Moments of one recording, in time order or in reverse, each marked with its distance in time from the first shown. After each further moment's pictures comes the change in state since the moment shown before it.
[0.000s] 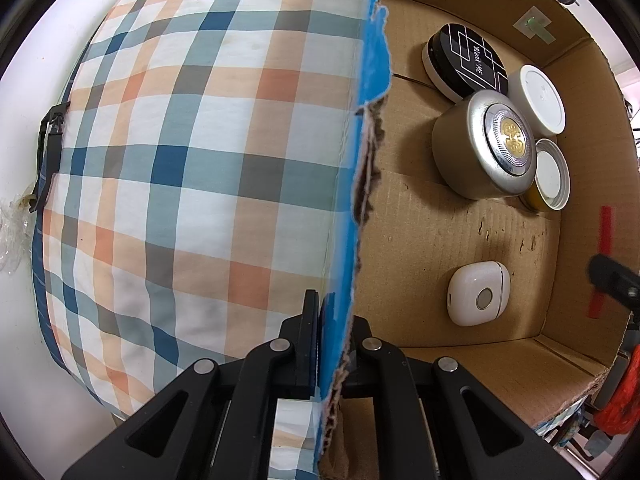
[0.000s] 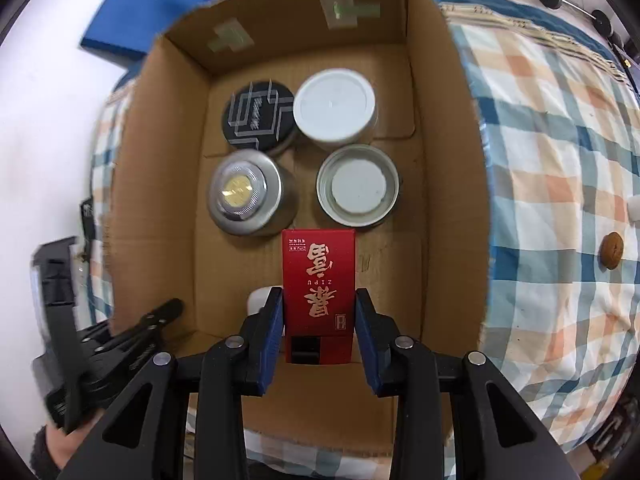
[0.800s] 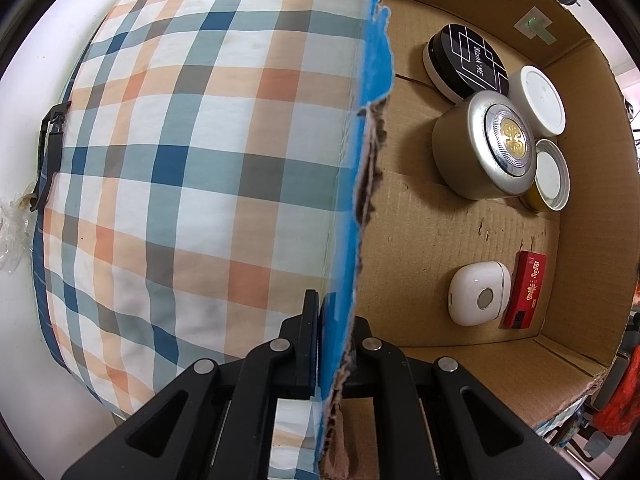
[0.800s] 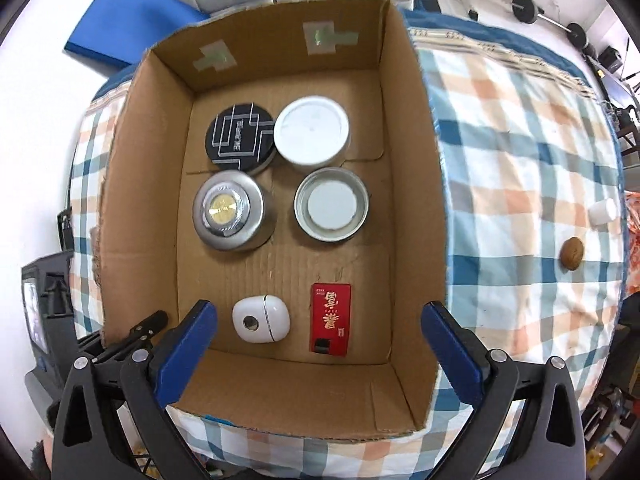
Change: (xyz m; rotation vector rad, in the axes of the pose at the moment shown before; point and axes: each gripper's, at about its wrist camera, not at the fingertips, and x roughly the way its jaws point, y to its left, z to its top) left arm 0.000 -0.001 0.000 -0.002 0.003 0.001; right arm -0.028 0.008 -0.003 0.019 -0.079 -0.125
